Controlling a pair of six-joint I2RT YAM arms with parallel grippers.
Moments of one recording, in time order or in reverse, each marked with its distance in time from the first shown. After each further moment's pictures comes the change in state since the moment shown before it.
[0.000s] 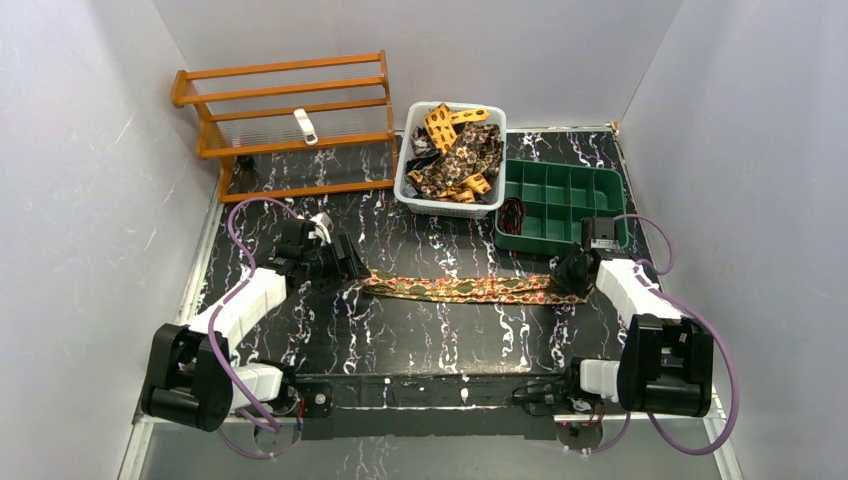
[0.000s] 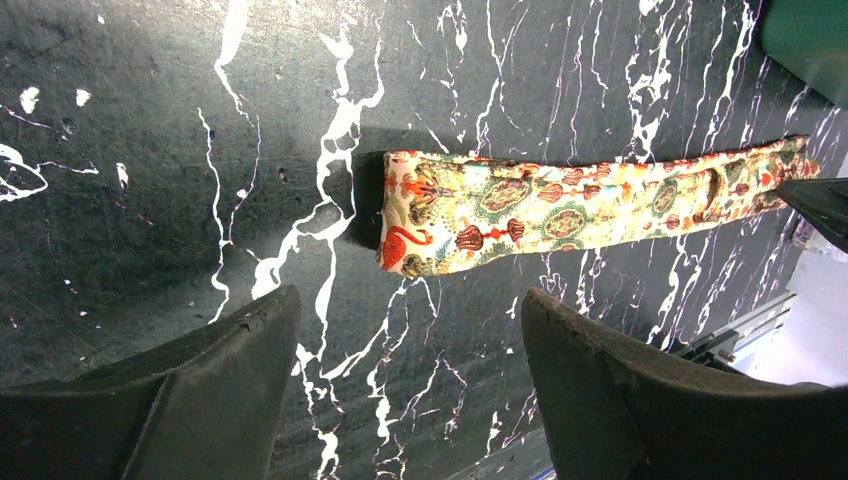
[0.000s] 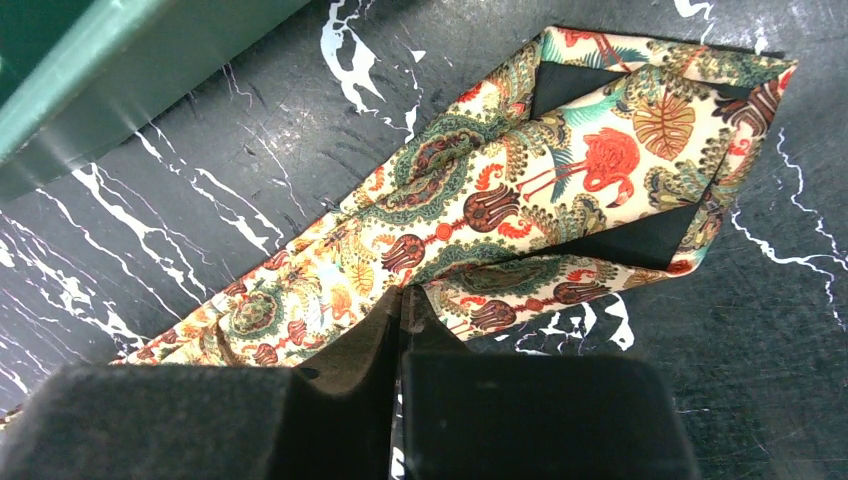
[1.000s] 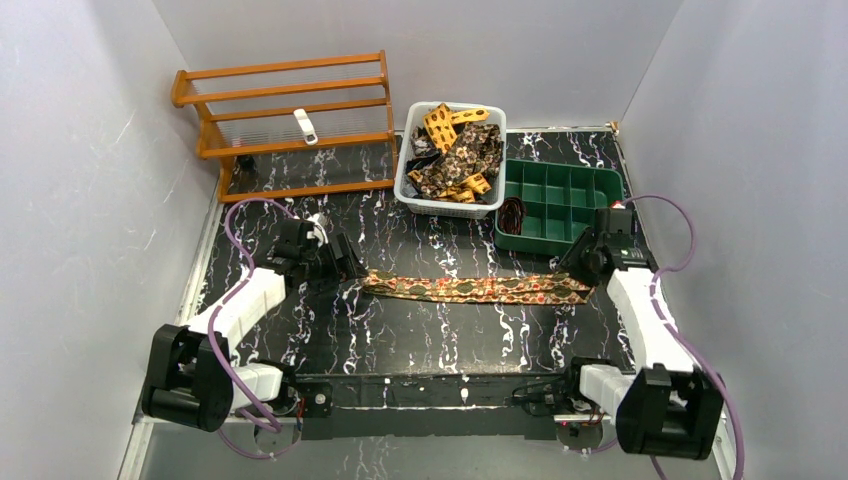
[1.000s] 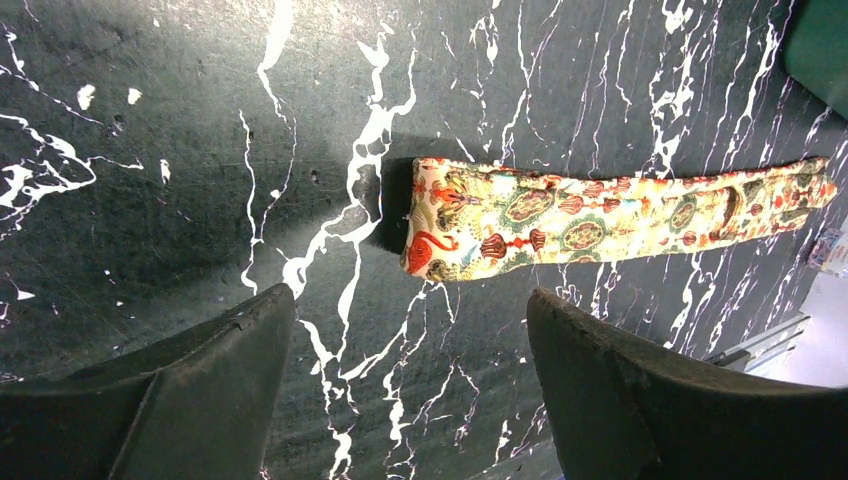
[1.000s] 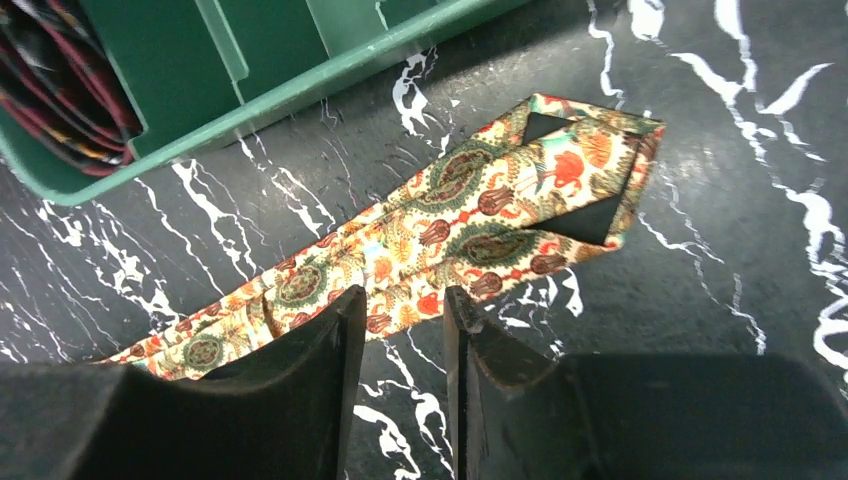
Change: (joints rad) left arm 0.009 -0.002 0.000 -0.014 -0.037 0.000; right arm 0.000 -0.157 0.113 -0.138 0.057 -0.099
